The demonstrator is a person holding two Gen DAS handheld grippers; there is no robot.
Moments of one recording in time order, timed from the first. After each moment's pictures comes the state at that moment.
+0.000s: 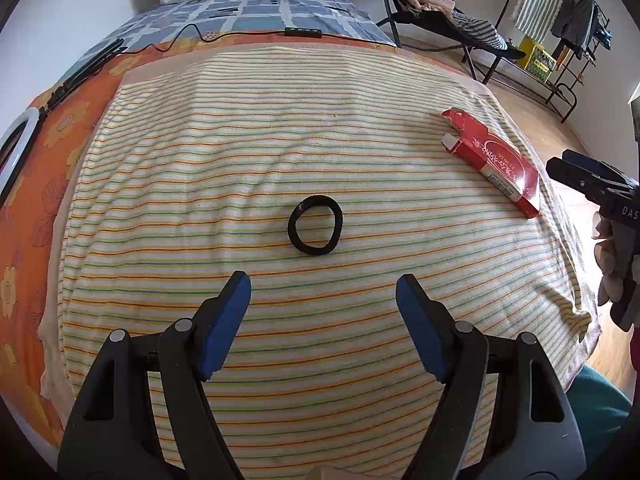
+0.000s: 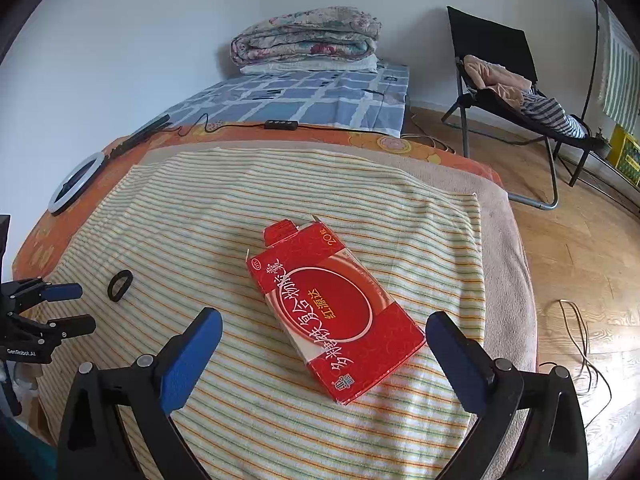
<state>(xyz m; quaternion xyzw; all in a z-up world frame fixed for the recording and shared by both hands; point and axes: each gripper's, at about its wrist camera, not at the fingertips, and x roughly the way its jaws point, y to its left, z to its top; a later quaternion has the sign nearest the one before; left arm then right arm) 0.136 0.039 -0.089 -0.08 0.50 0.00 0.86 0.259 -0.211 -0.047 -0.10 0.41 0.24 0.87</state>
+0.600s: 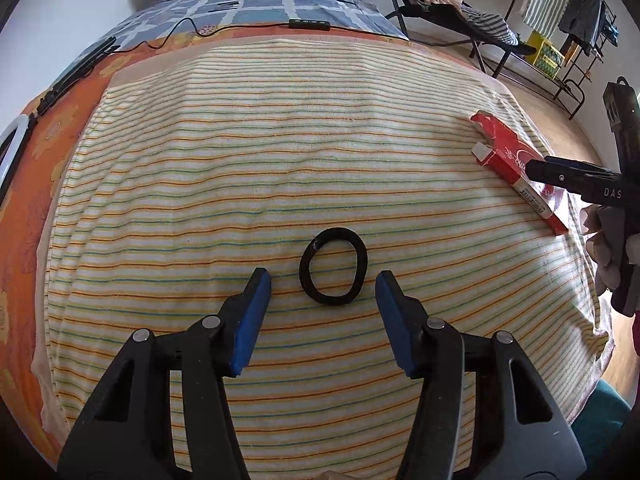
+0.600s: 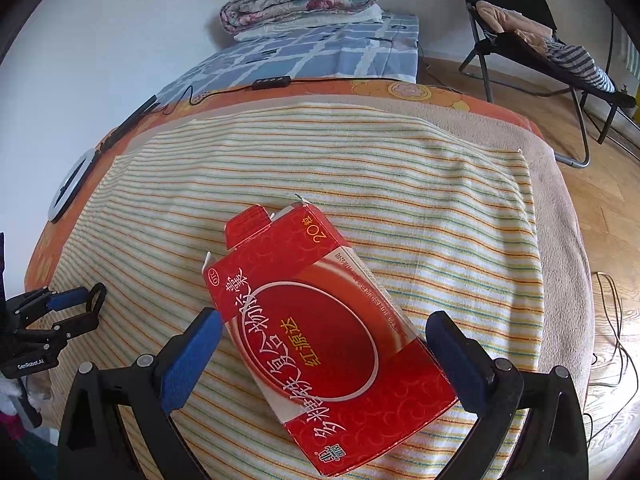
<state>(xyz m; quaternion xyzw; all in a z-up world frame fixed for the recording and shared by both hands) 0.169 0.046 -0.107 -0.07 0.51 0.01 0.86 0.316 -0.203 -0.095 -0.06 0.49 0.27 0.83</state>
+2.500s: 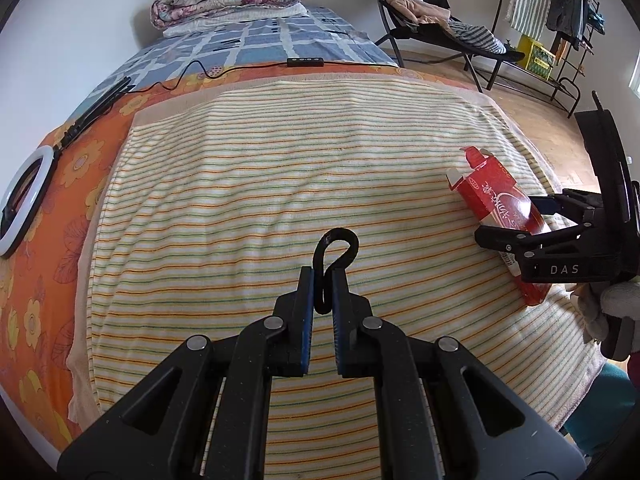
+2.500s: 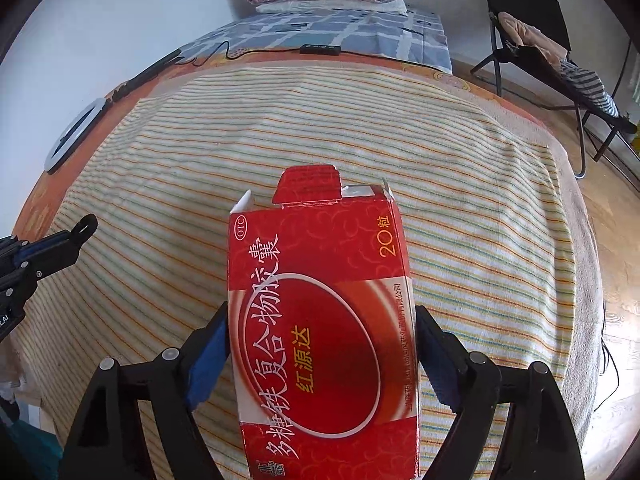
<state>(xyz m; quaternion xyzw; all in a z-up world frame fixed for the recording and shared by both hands) 0.136 0.034 -0.070 -0.03 0.46 0.02 0.89 0.240 -0.151 -0.096 -0.13 0.49 0.25 0.82</state>
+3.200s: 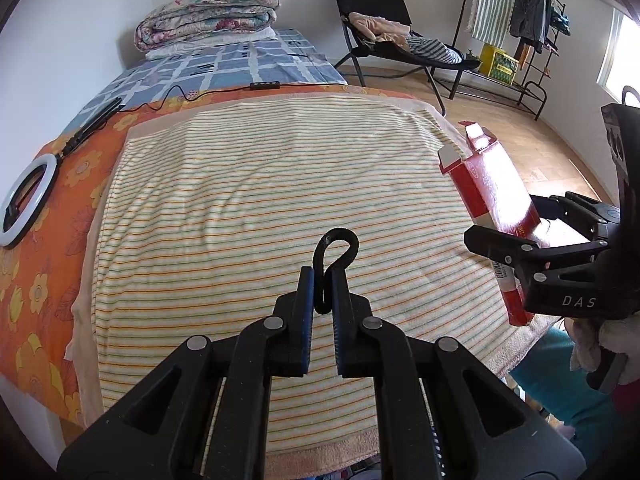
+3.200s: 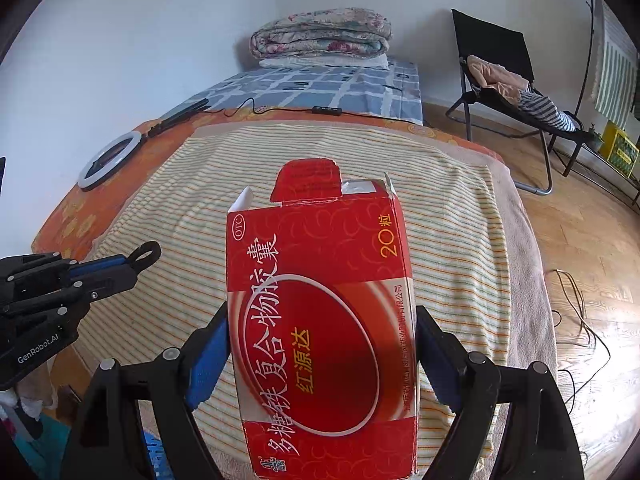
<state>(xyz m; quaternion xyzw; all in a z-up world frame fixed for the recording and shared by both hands) 0.047 -0.015 -0.023 -0.03 0.43 -0.03 0.90 0.113 -0.180 -0.018 -0.10 0.42 0.23 0.87</state>
